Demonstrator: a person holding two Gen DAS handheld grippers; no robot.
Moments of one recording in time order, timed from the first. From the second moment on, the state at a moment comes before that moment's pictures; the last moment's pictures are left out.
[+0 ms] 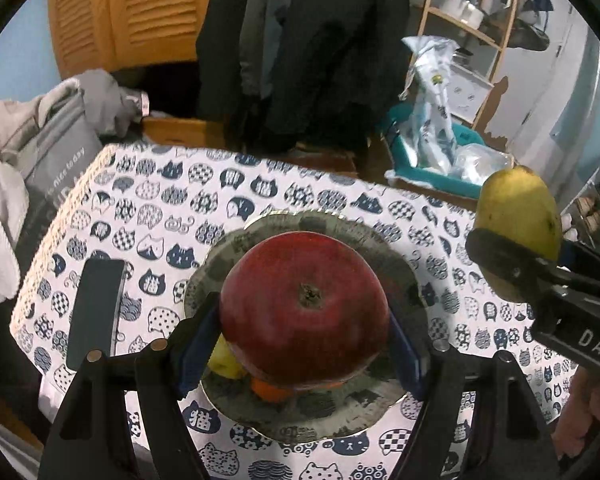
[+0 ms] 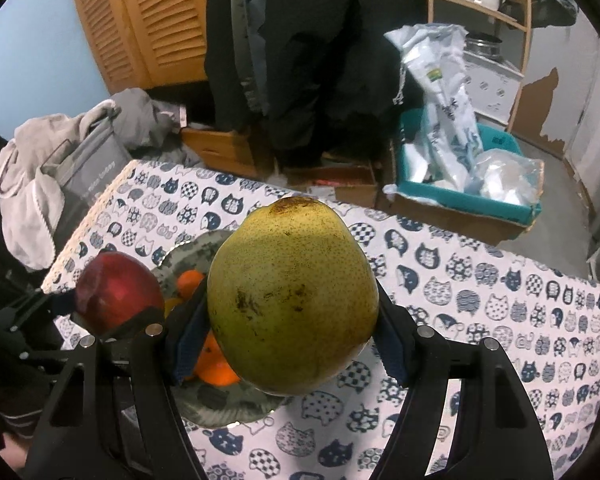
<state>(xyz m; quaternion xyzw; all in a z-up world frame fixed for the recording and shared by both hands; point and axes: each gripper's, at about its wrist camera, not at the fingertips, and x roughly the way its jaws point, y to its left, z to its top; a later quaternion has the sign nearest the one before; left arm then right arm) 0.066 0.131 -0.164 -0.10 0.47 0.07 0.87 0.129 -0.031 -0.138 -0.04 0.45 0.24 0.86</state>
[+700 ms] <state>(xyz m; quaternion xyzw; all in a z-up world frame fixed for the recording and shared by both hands) 0.077 0.149 -0.229 -0.13 0.54 0.07 0.83 0.148 -0.006 -0.174 -0.03 0.49 0.25 0.84</state>
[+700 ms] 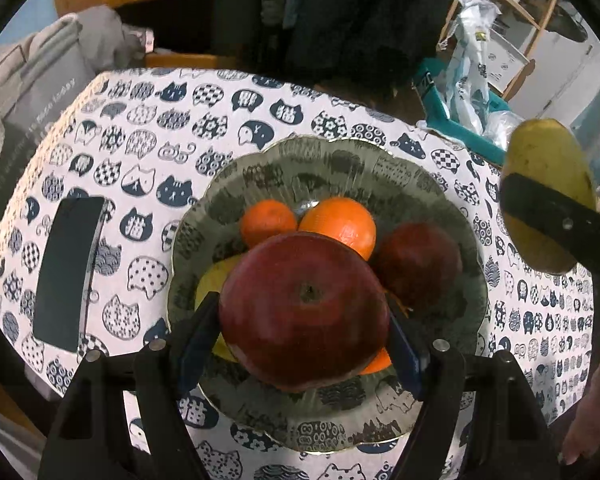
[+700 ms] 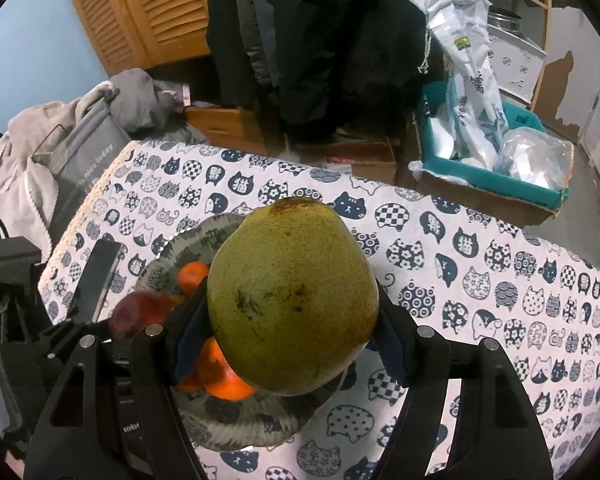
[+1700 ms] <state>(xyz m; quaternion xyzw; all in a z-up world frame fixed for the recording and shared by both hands) 0.070 0.215 -0.192 -0.19 0.47 0.14 0.85 0.189 0.048 -0.233 -0.05 0.54 0.29 0.79</state>
